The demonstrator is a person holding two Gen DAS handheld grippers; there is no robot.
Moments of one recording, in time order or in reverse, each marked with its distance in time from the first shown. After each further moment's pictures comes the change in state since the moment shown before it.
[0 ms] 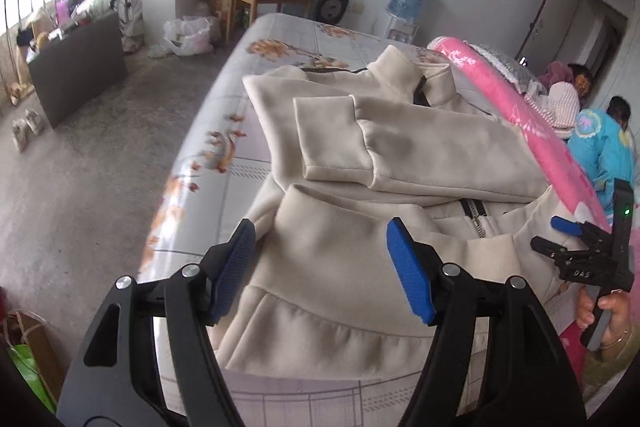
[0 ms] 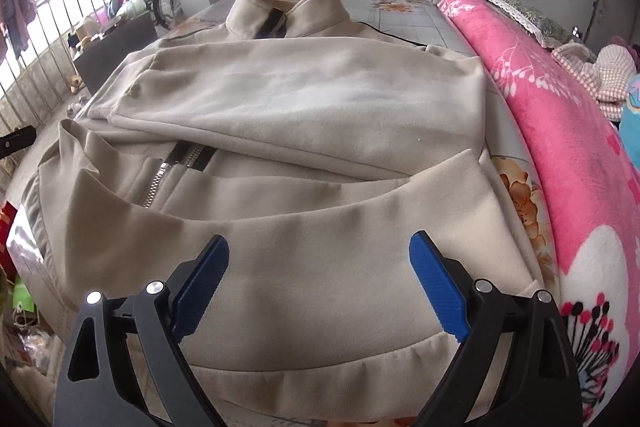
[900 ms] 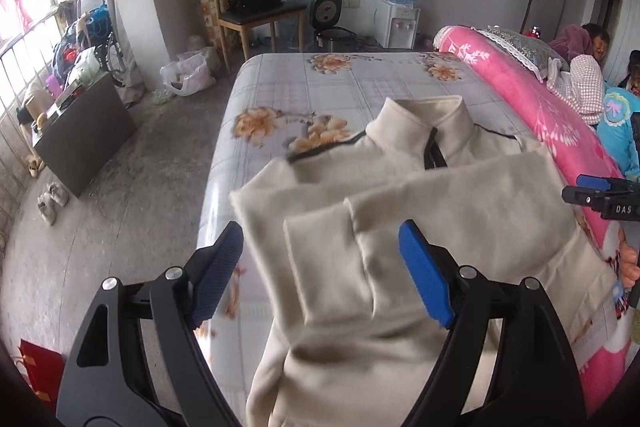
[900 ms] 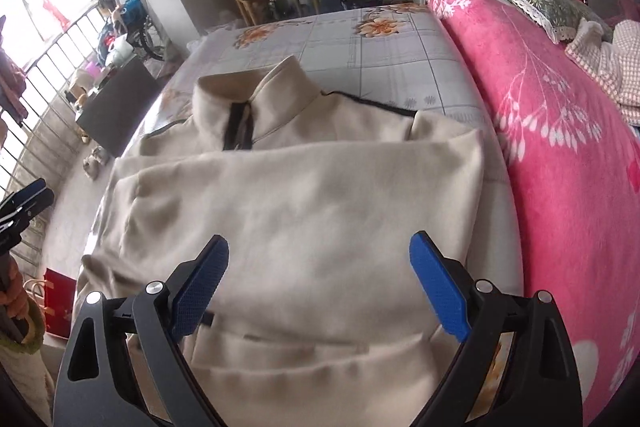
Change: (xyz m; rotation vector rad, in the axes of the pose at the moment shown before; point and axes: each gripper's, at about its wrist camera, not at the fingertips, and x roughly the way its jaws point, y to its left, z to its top) left arm 0.041 -0.049 0.139 0.185 0.041 0.099; right arm 0.020 -0.058 0.143 0.158 0.068 0.101
